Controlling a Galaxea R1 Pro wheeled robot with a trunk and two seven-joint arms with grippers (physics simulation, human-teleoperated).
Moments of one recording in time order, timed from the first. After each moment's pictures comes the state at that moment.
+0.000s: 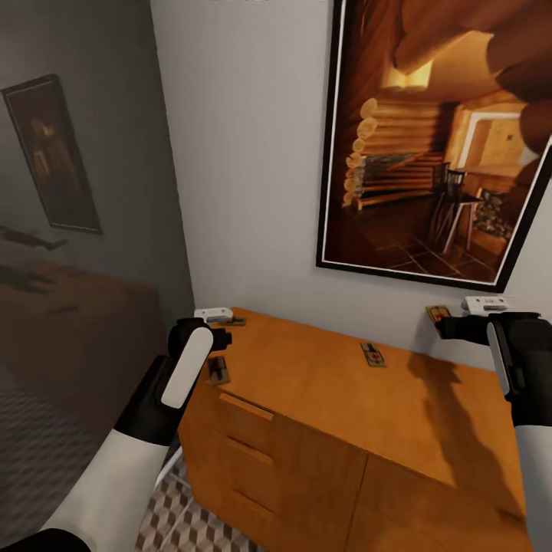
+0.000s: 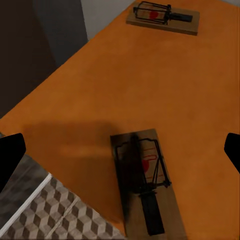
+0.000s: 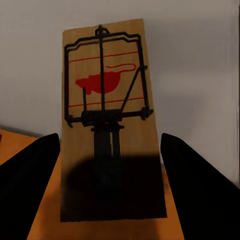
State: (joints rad) left arm -0.78 -0.10 -0.26 -1.36 0.72 1.03 0.96; right arm -0.80 -0.32 -0.20 -1.32 0.14 1.04 0.27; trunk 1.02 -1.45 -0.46
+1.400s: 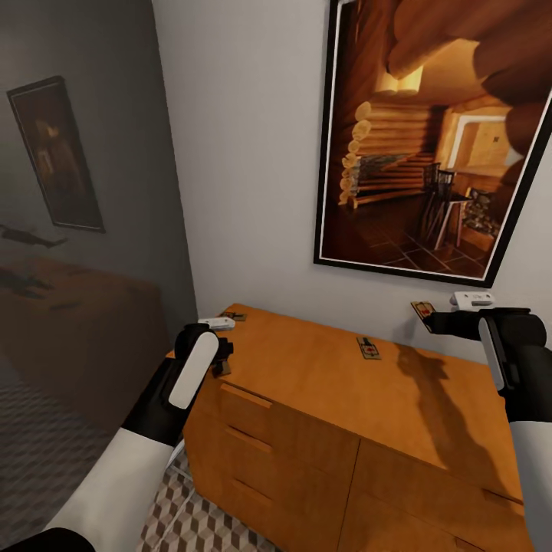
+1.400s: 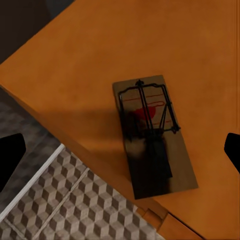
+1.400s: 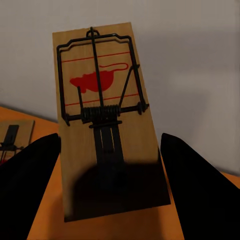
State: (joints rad) left arm -0.78 -0.12 -0.26 -1.27 0.72 1.03 0.97; right arm -0.82 -0.32 -0.15 -1.31 0.07 1.04 0.27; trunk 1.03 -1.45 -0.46
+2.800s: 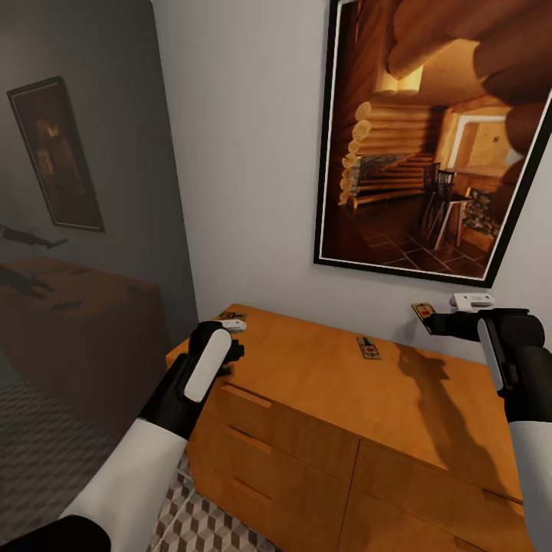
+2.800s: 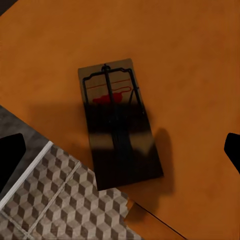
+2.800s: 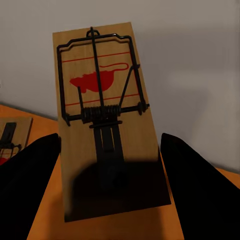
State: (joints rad) left arm -0.82 -0.17 -0.26 -1.17 0.71 1.03 0.96; right arm -0.82 -0.32 -0.15 -1.30 0.07 1.04 0.27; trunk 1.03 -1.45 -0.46
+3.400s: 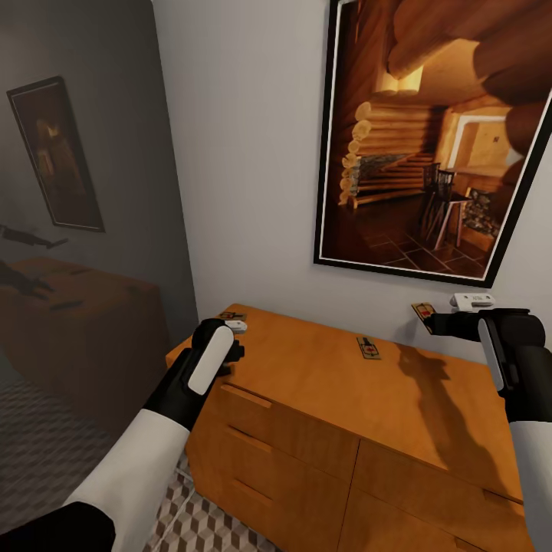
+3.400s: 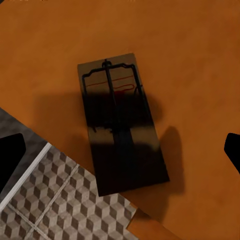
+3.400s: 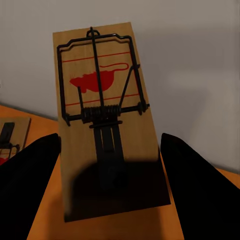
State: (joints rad) left arm -0.86 -0.17 -0.26 -1.09 0.72 1.03 0.95; right arm -0.82 -0.32 -0.15 -1.30 0.07 1.04 0.27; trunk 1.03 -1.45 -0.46
